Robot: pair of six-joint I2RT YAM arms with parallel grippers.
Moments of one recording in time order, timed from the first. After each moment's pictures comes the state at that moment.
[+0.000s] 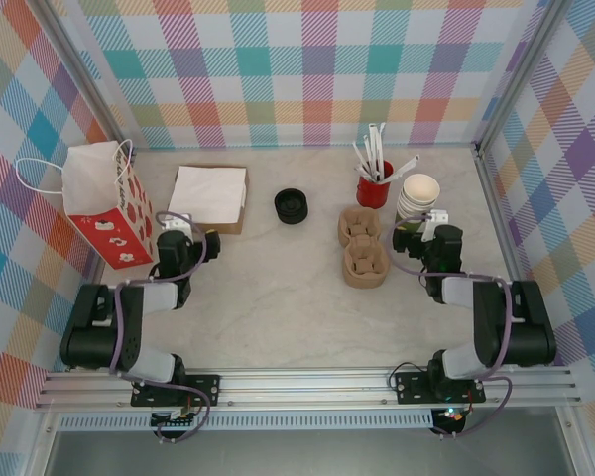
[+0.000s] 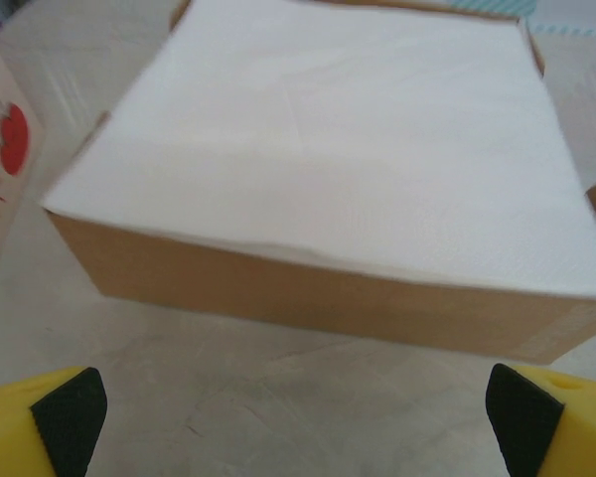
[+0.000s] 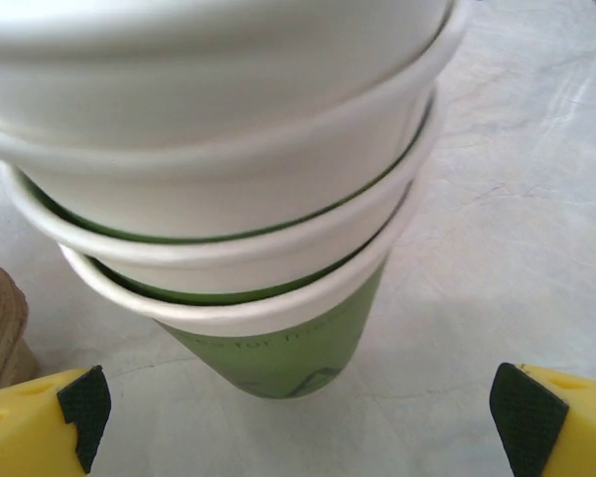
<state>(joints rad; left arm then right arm) -0.05 1.41 0.40 0.58 -0.12 -0.13 0.01 1.41 0.42 0.55 -0.03 0.06</state>
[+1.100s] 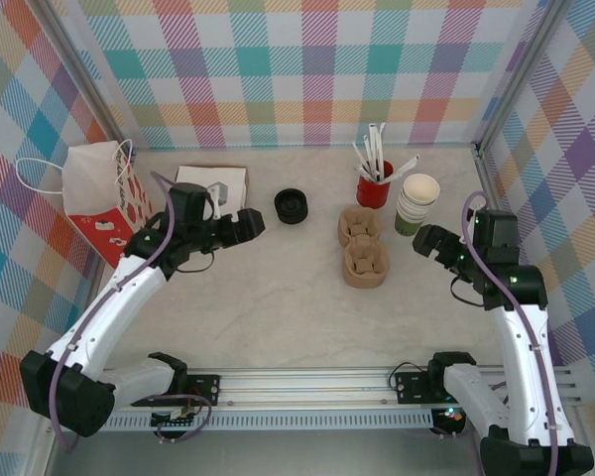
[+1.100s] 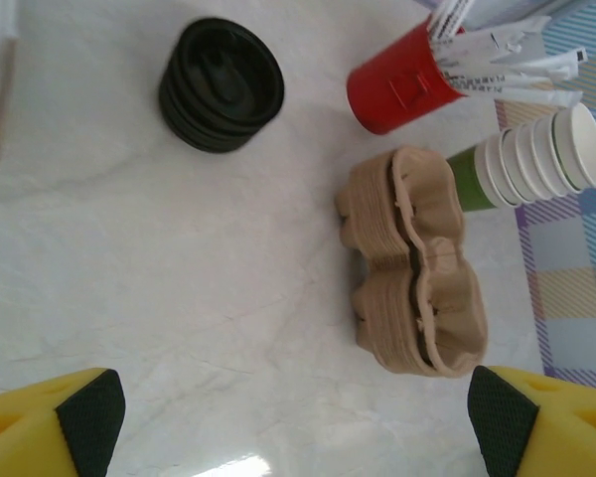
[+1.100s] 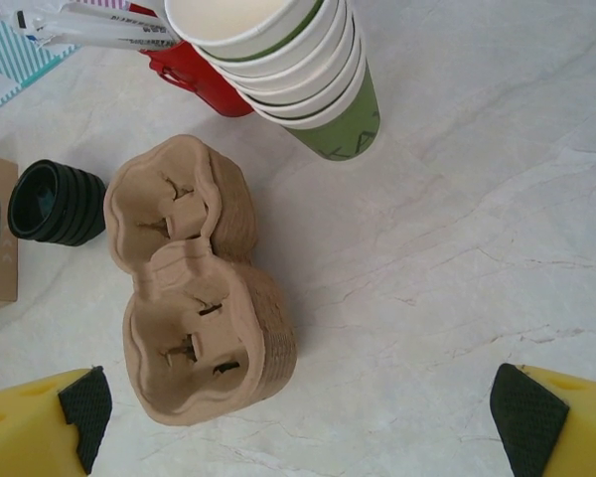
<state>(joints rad) -0.39 1.15 1.08 -0.63 0.30 -0.63 0.01 0.84 1.05 -1.01 -0.12 0.45</state>
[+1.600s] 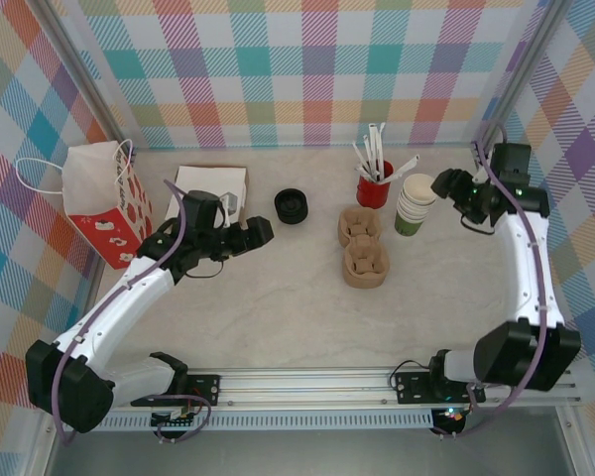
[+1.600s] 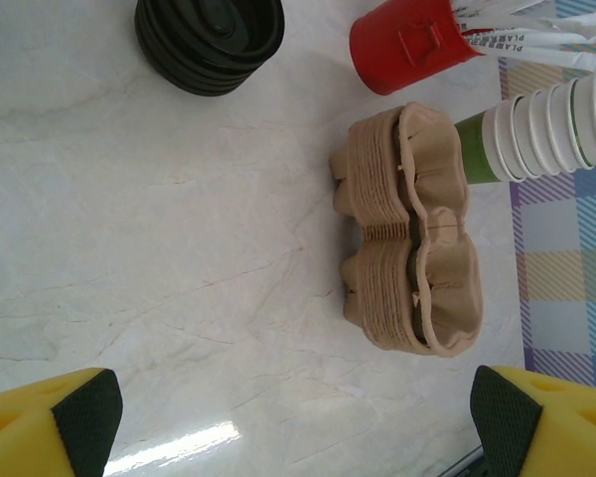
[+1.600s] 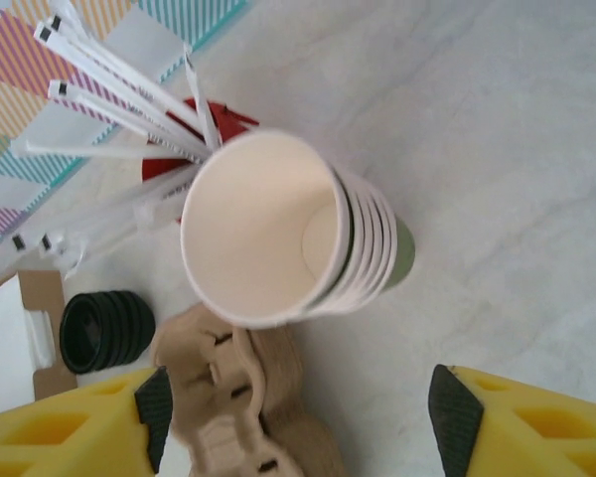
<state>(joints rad) -0.43 1.16 1.01 -0.58 0.31 -0.70 -0.16 1.37 1.42 -0.91 -0.28 0.47</state>
